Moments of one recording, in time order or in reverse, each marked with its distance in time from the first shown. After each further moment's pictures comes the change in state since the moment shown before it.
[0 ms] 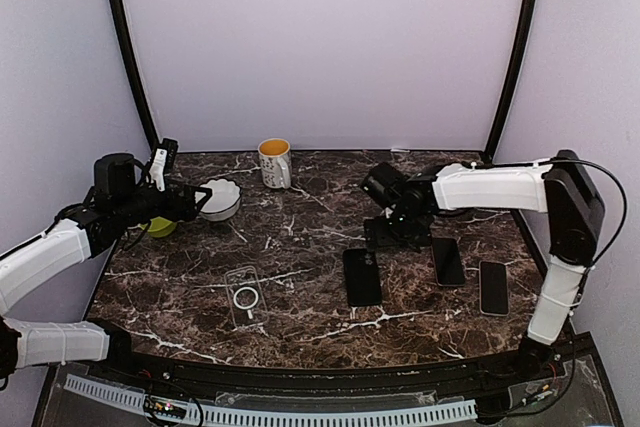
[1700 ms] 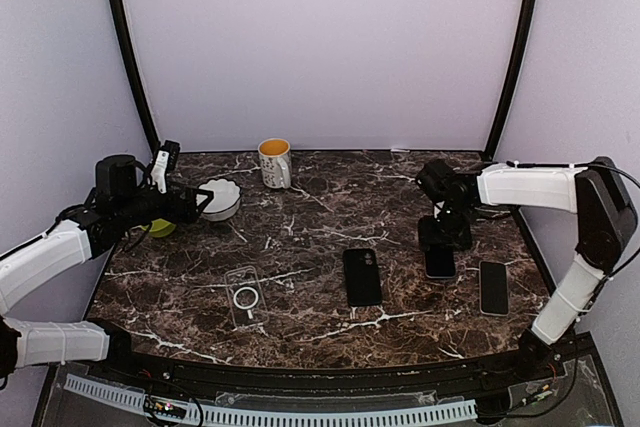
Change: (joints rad) left arm -0.006 0.002 -0.006 0.000 0.003 0.007; right arm -0.312 -0.169 -0.232 -0.051 -0.092 -0.111
